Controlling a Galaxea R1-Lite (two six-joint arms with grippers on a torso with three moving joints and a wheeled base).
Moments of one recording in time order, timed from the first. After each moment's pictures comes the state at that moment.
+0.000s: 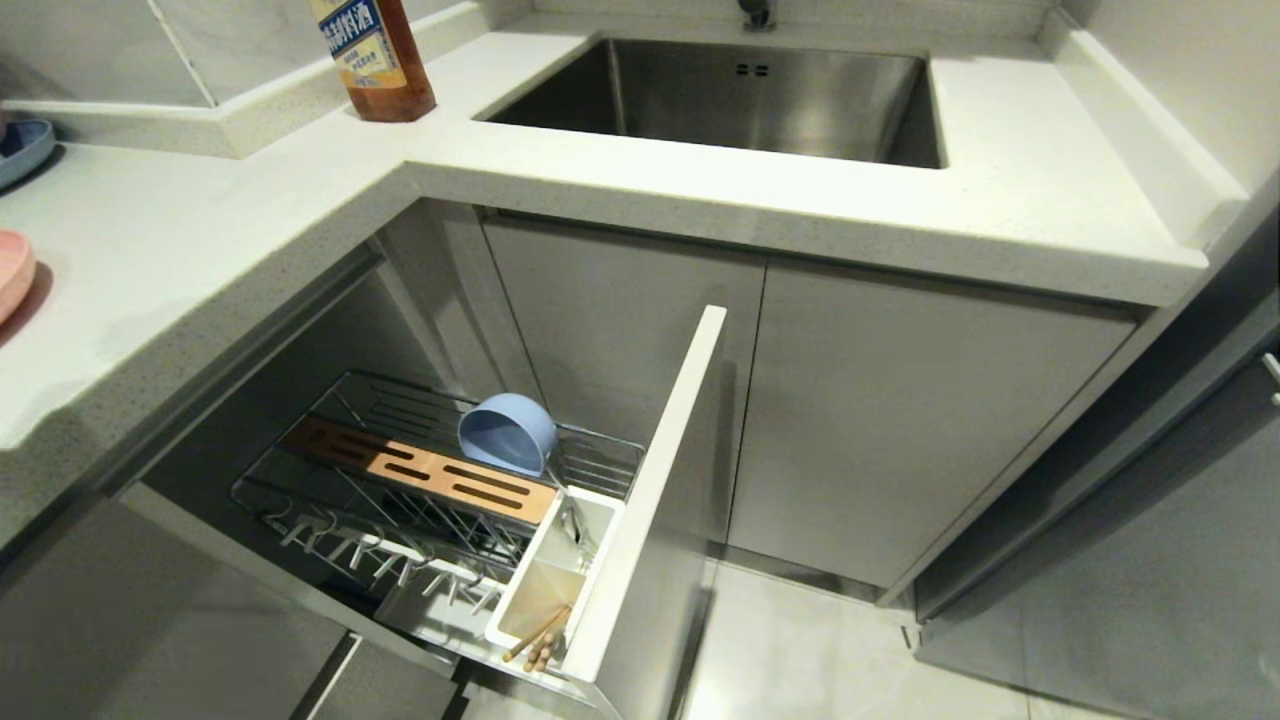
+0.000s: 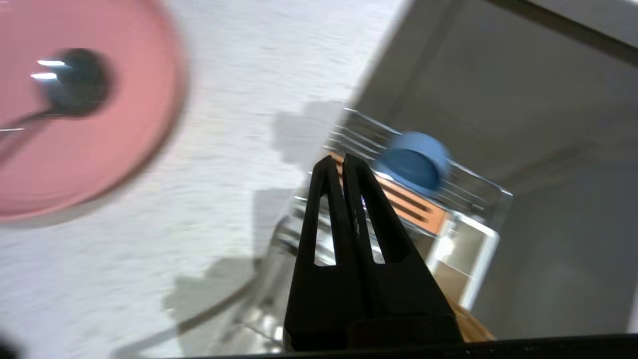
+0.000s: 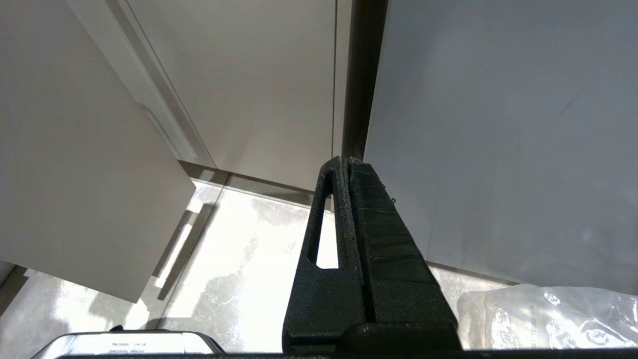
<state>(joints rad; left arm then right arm) -0.18 1.09 -1.59 0.77 0.37 -0.17 0.00 0.00 0.00 0.00 -0.01 0.01</state>
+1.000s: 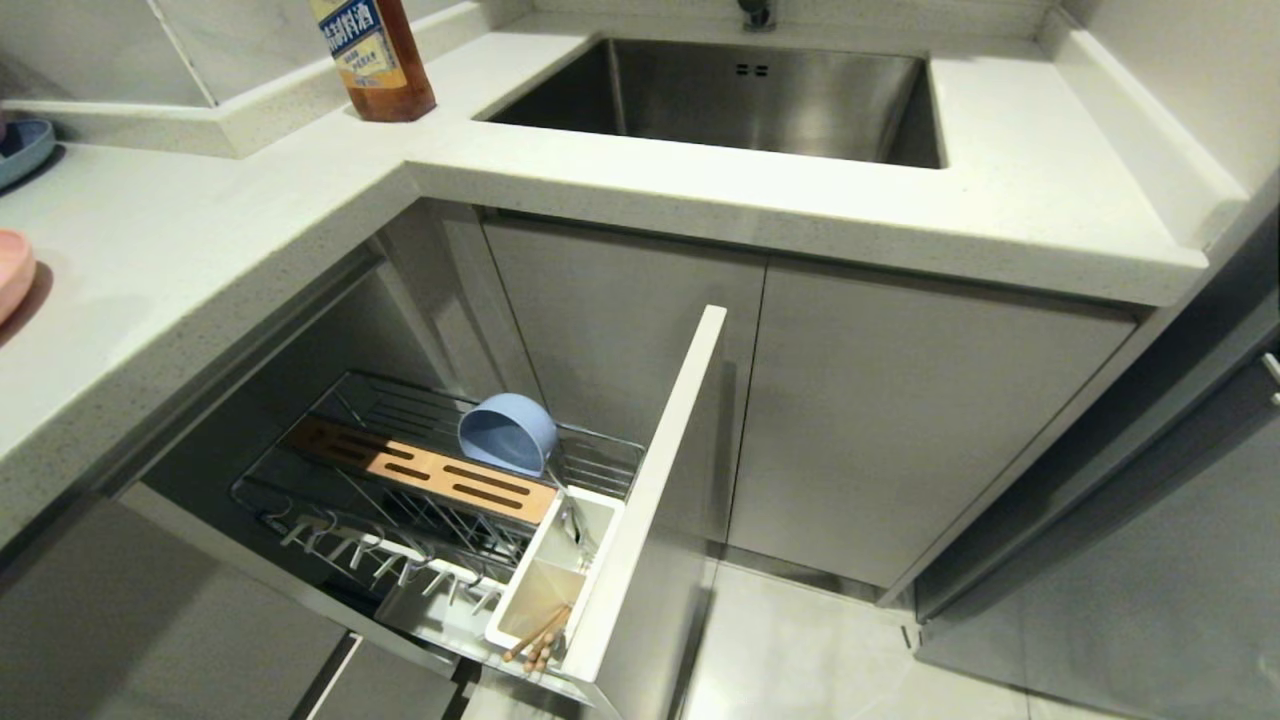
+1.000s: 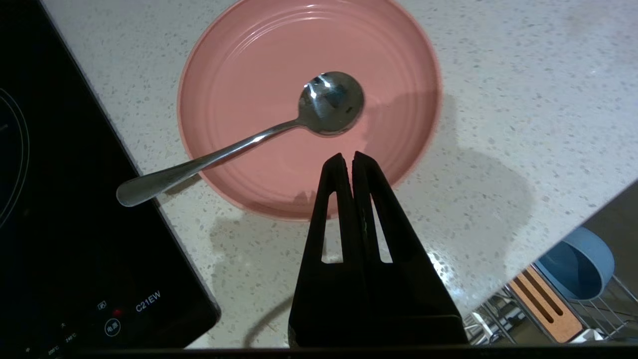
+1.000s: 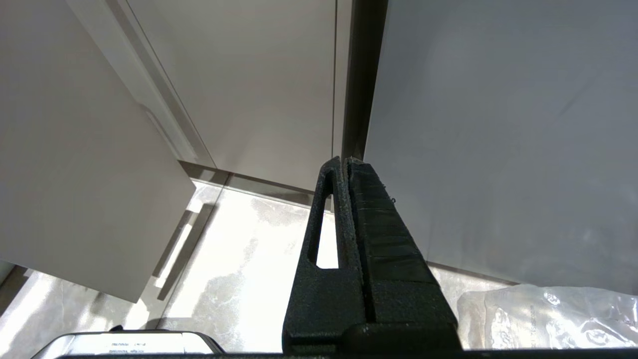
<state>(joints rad) 0.56 1.31 -1.90 0.92 0.07 -0.09 0.00 0.00 0.00 0.00 -0.01 0.01</state>
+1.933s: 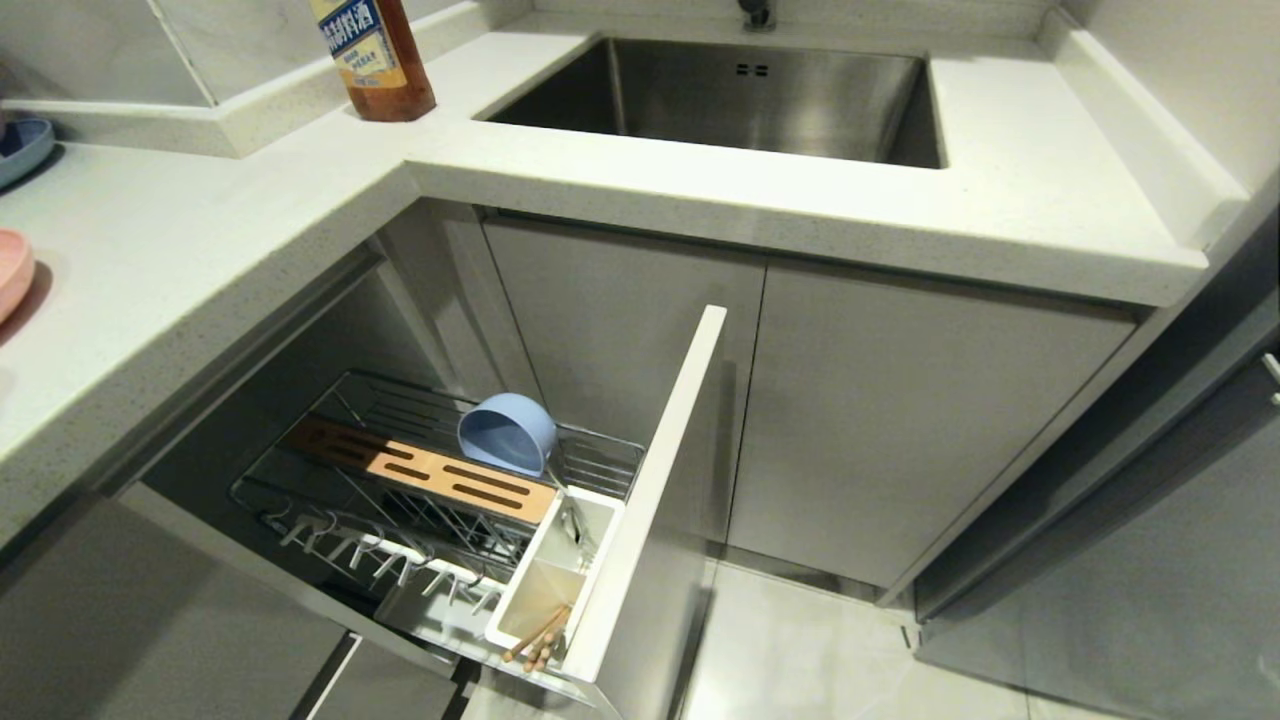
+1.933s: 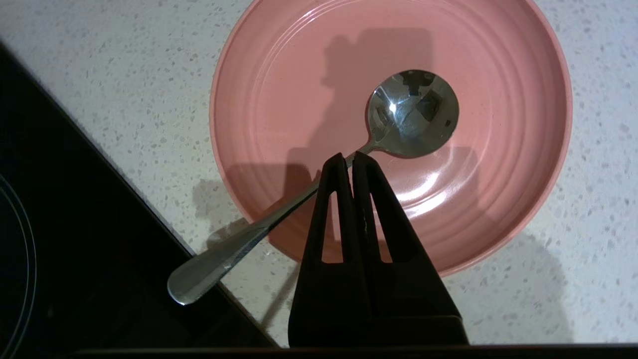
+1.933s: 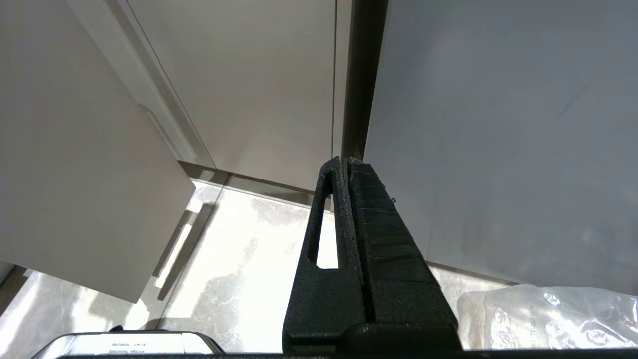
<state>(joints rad) 0.99 1.51 -1.94 0.92 -0.46 0.25 0.00 0.00 0.00 0.00 -0.01 0.01</state>
